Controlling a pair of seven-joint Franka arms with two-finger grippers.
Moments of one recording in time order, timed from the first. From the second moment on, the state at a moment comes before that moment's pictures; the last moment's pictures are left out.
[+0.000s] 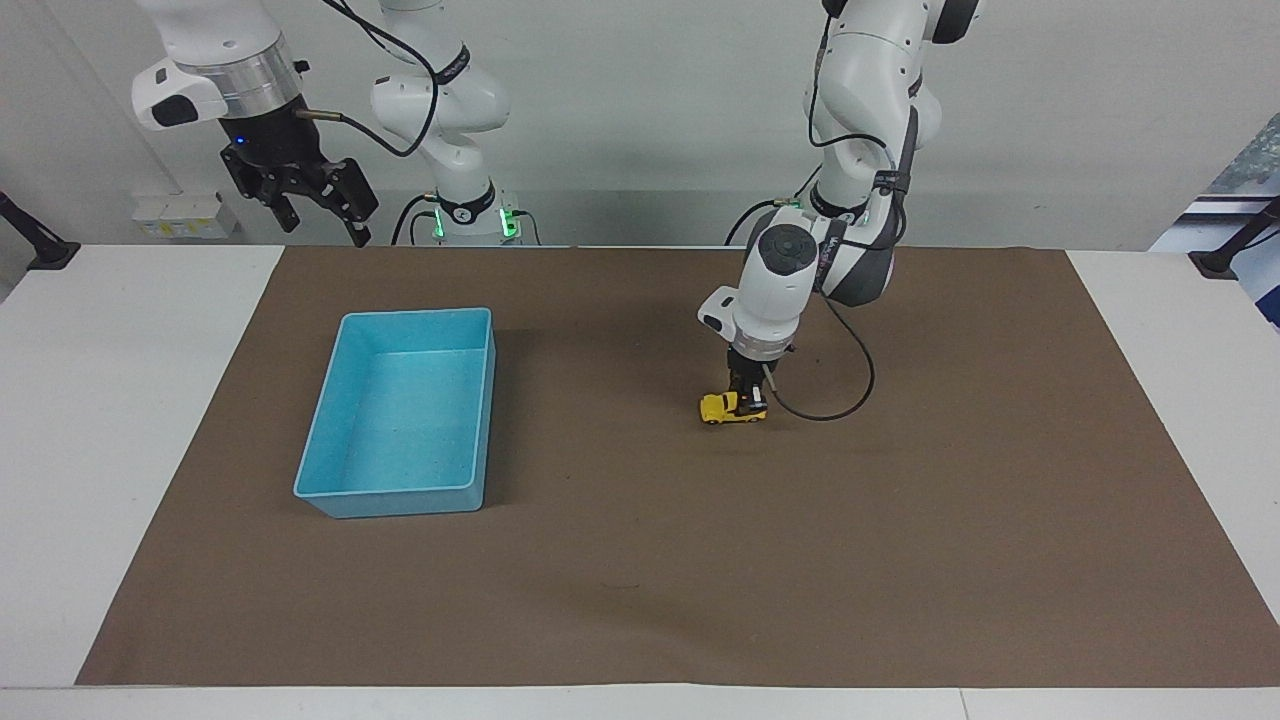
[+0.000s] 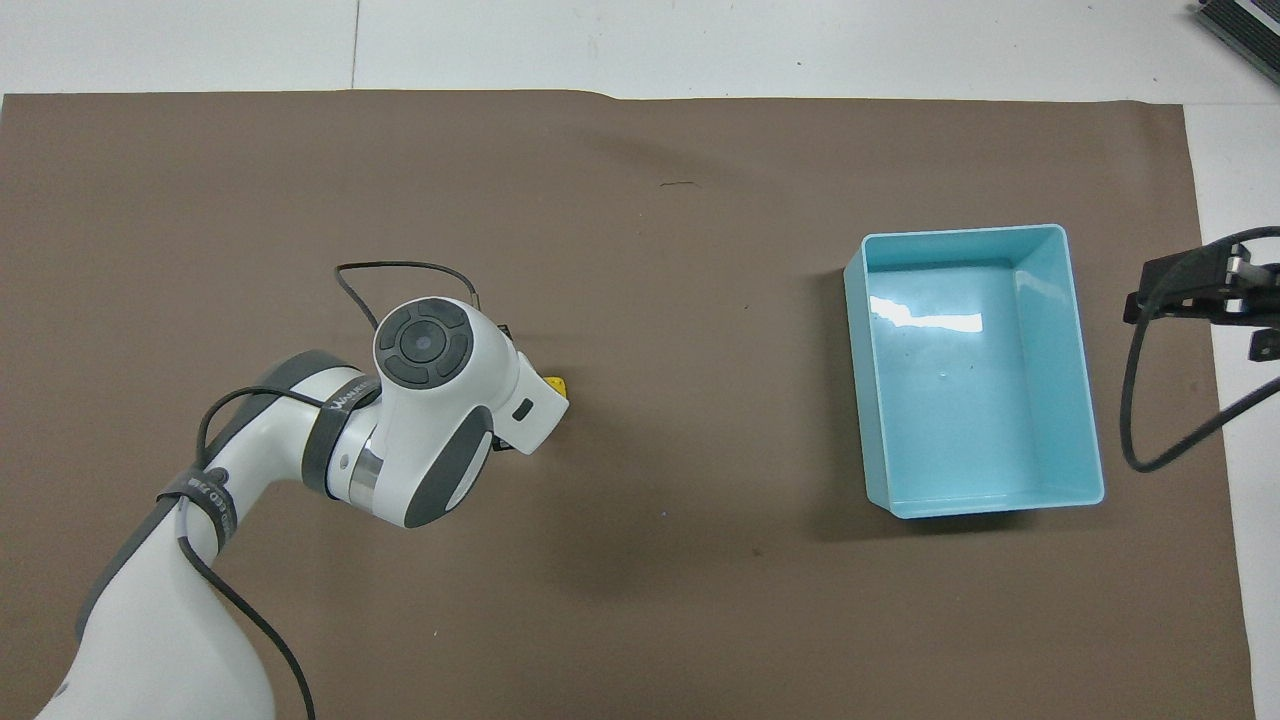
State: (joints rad) left arm -0.48 0.26 -0.01 -2.03 -0.04 2.30 1.06; right arm 0.06 -0.02 -0.05 -1.45 0.01 1.47 0.32
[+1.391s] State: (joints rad) left arm -0.33 0.13 0.14 -1.87 -0.02 2.13 0.90; right arm 0.06 -0.02 -0.05 -1.45 0.01 1.47 0.32
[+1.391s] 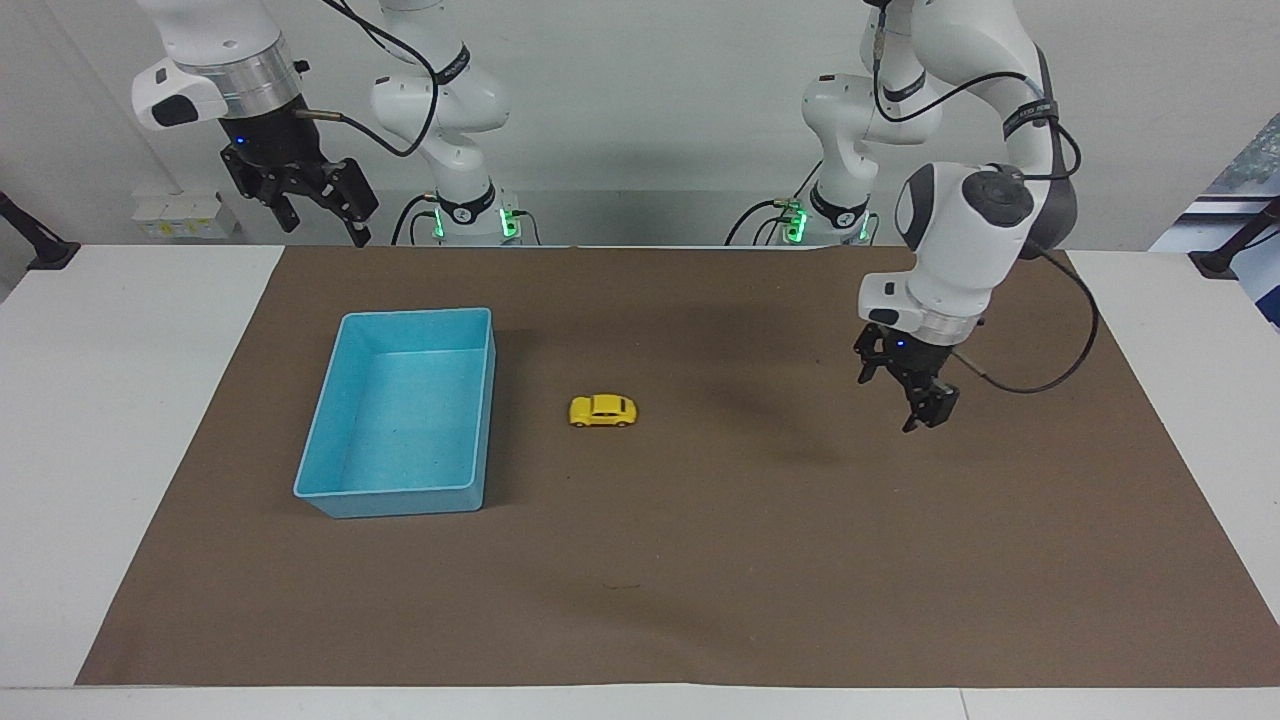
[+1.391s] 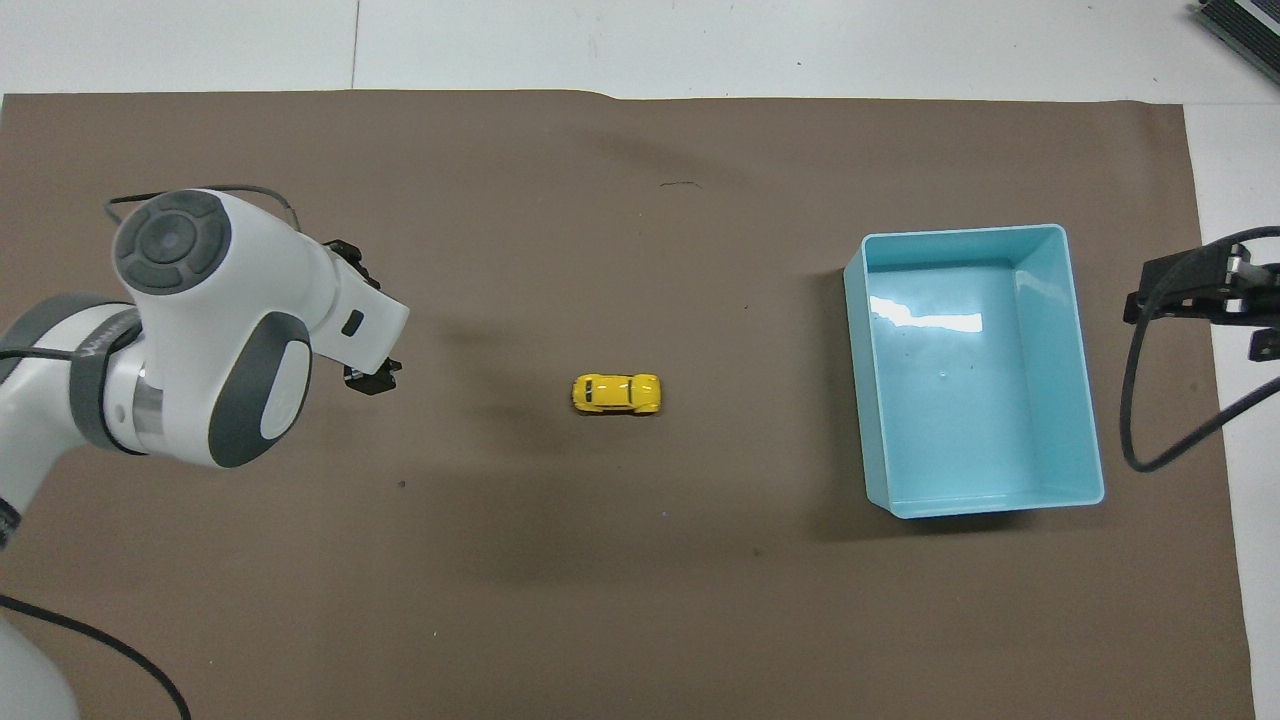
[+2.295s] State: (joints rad) left arm -0.31 0.07 0.24 -1.59 0.00 1.75 0.10; right arm 0.06 -0.02 -0.05 -1.45 0.01 1.47 0.32
